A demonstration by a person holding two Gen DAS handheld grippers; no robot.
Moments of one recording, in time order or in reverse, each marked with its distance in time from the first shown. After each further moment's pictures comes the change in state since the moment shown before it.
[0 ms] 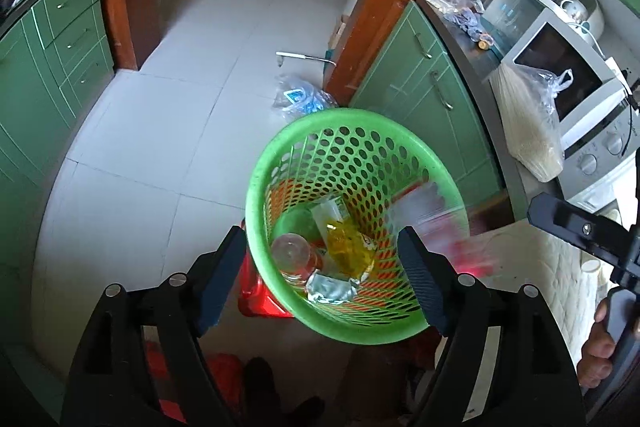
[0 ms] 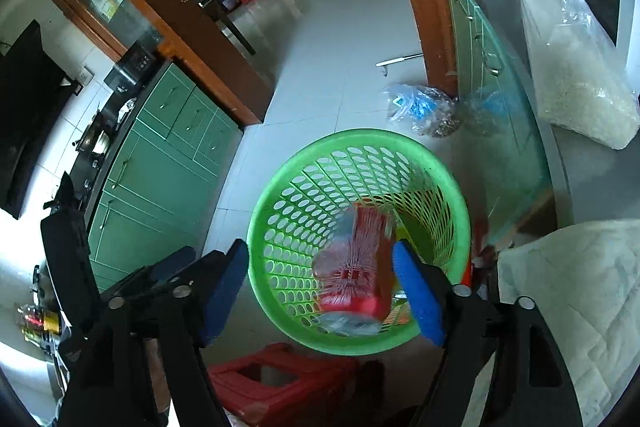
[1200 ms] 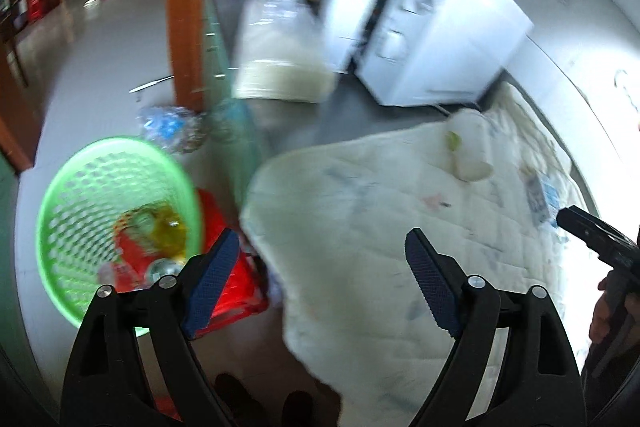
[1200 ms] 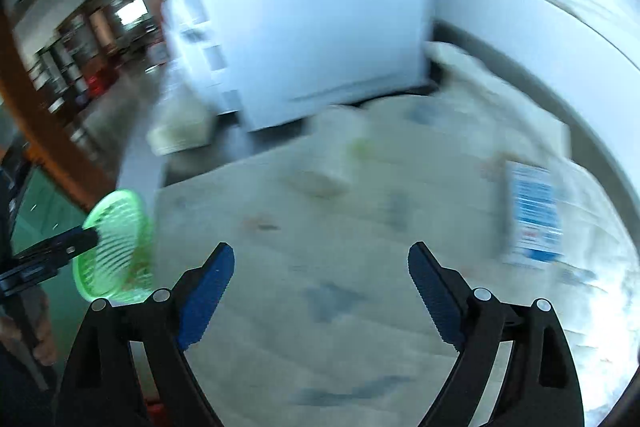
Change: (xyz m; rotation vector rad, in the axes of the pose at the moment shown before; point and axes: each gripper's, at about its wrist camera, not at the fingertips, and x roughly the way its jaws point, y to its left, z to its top) left arm -0.017 -0.289 -0.079 0.454 0.078 -0.263; right arm -0.277 -0.234 -0.164 0.308 -0.296 -0.558
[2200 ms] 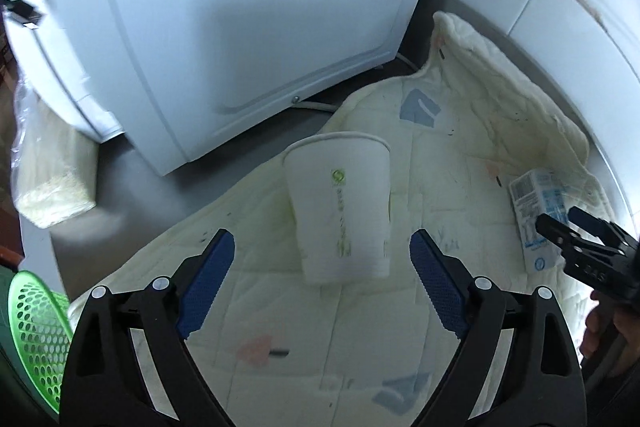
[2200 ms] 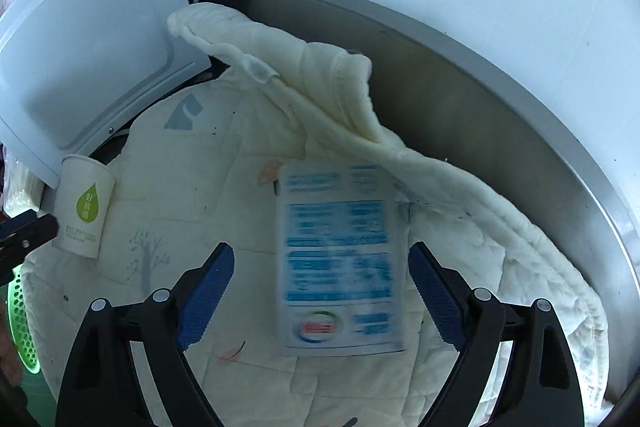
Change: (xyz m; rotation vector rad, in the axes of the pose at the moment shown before) left arm 0.163 -0.203 0.082 0.268 0.166 -0.011; right arm 0.088 -0.183 0.032 0.222 0.102 -0.259
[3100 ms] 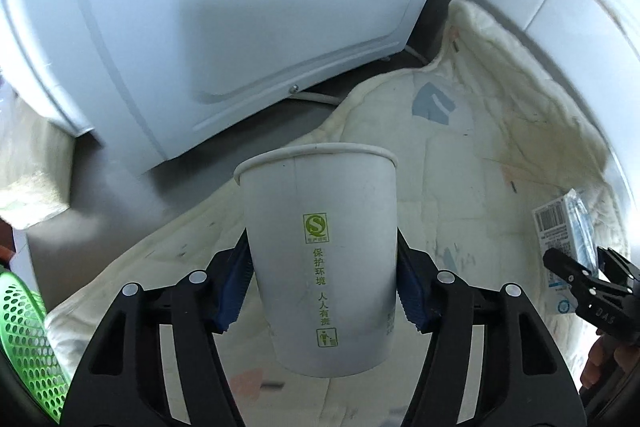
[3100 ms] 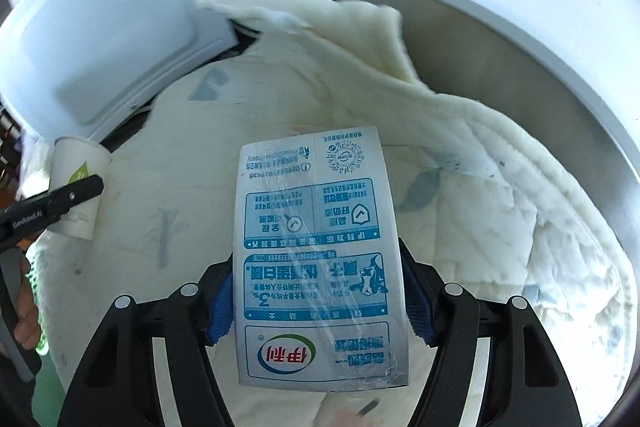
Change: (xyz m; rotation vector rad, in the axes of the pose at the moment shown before) left arm 0.014 0.010 -0.004 -0.020 -0.014 -0.034; right arm 0.002 0.012 -0.021 -0.027 0.018 0.099
